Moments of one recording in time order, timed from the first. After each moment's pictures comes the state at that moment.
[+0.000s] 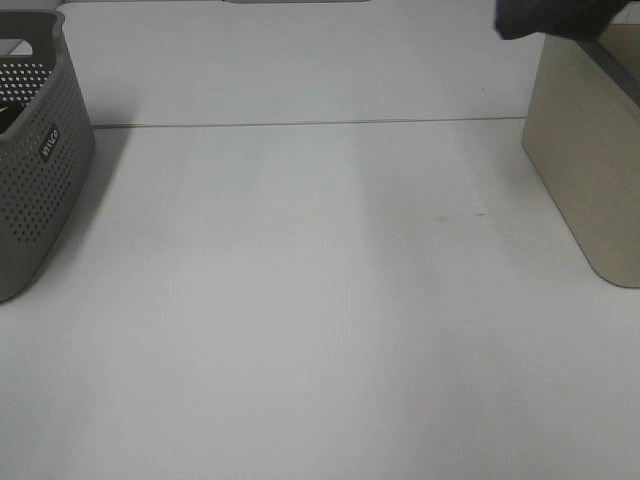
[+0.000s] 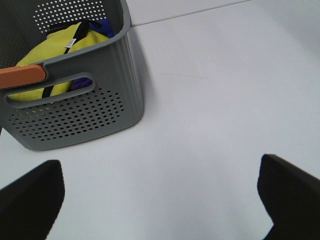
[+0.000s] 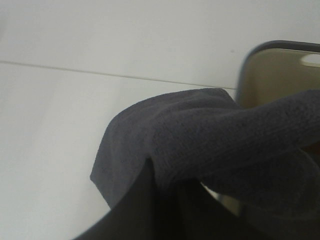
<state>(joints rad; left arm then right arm) -0.03 0.00 -0.51 -0.08 1.04 0.16 -0.03 1.76 -2.02 0.20 1.13 -0.16</state>
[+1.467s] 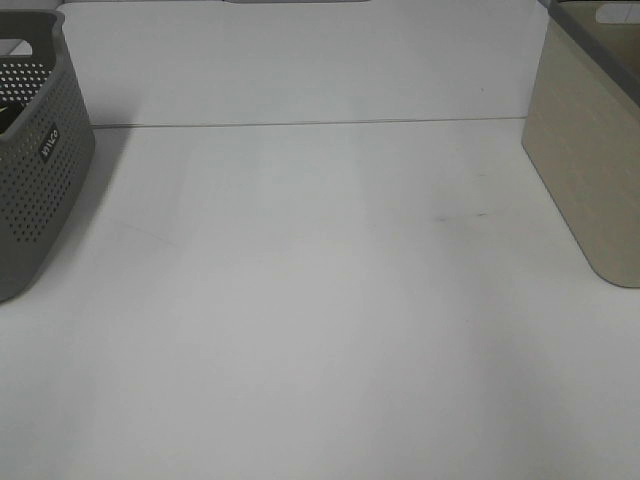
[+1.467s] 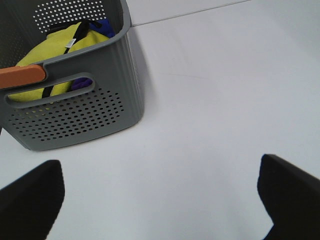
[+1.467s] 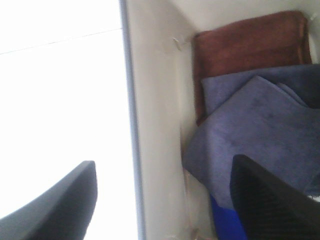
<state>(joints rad) -0.03 0.00 -0.51 -0.08 1.04 0.16 -0.19 1.91 -2.02 0.23 1.22 -0.08</state>
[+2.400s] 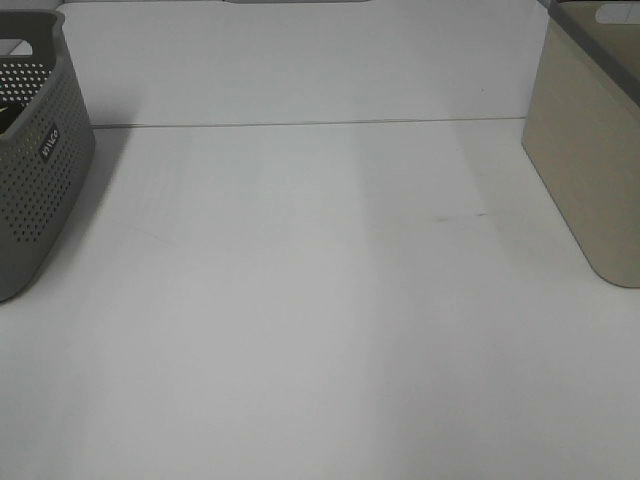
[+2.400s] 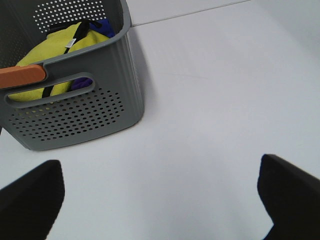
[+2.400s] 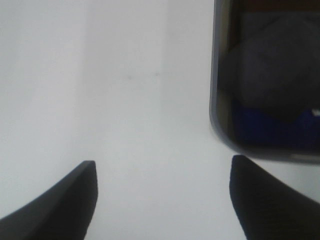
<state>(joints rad) -0.03 0.00 -0.51 -0.08 1.04 0.16 0.04 1.35 -1.47 0.08 1.22 0.00</state>
